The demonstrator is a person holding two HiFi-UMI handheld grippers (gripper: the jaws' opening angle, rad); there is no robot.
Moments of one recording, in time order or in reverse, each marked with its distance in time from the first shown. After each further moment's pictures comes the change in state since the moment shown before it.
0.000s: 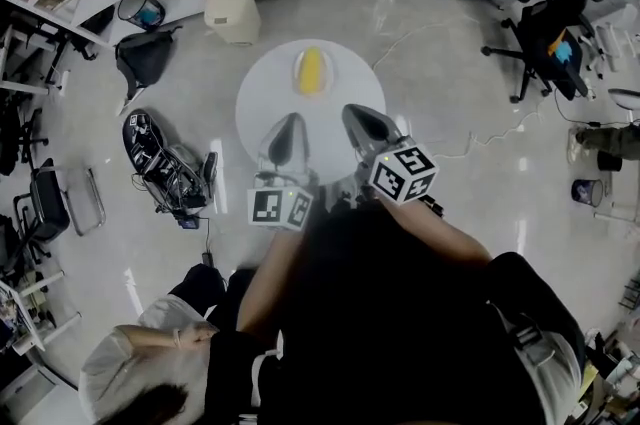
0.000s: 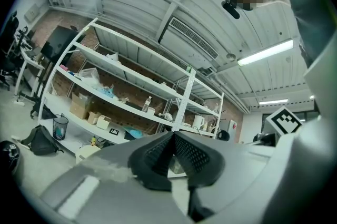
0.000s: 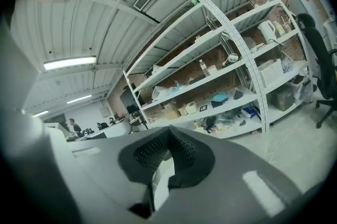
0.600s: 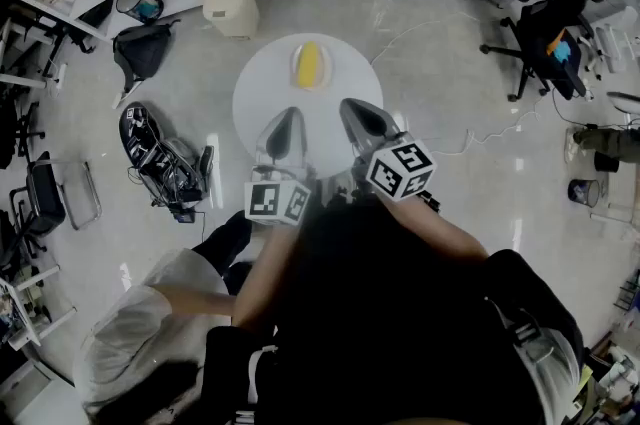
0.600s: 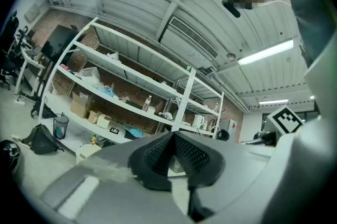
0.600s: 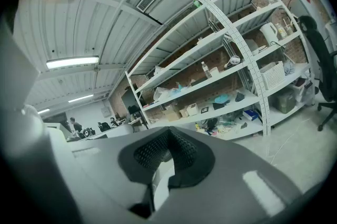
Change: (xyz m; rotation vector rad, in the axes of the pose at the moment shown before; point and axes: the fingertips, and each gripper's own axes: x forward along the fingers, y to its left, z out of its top) left arm -0.002 -0.001 -0.003 -0.004 0.007 0.001; right arm -0.002 0.006 0.003 -0.022 -0.021 0.016
